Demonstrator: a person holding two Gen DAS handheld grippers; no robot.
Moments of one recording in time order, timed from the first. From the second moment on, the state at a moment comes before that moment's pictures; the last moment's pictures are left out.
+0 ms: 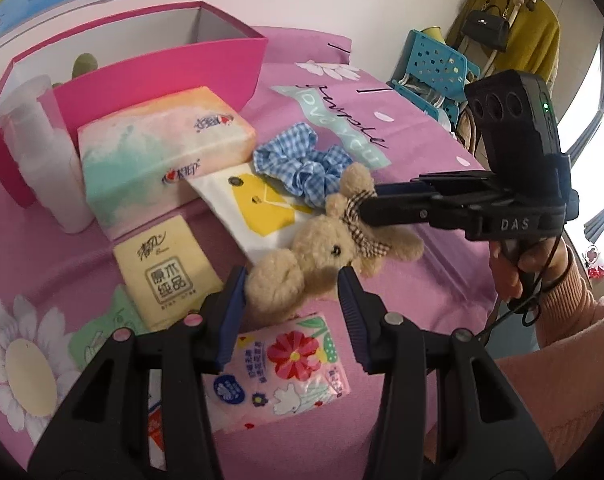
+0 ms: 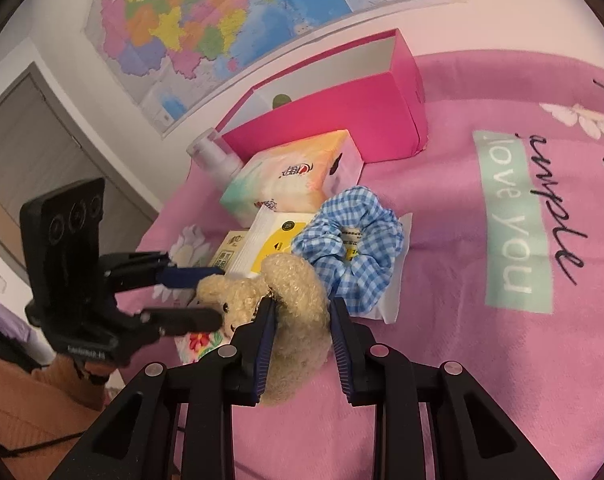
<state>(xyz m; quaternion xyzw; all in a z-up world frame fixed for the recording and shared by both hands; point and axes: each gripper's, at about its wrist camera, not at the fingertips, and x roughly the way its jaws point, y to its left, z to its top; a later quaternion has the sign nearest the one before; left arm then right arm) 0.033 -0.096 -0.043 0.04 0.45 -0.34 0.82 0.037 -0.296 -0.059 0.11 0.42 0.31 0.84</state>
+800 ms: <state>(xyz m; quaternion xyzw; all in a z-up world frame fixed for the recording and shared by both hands) 0.025 -0.091 -0.002 0.01 0.42 -0.32 0.85 0.030 -0.299 -0.026 0.13 0.38 0.33 0.85</state>
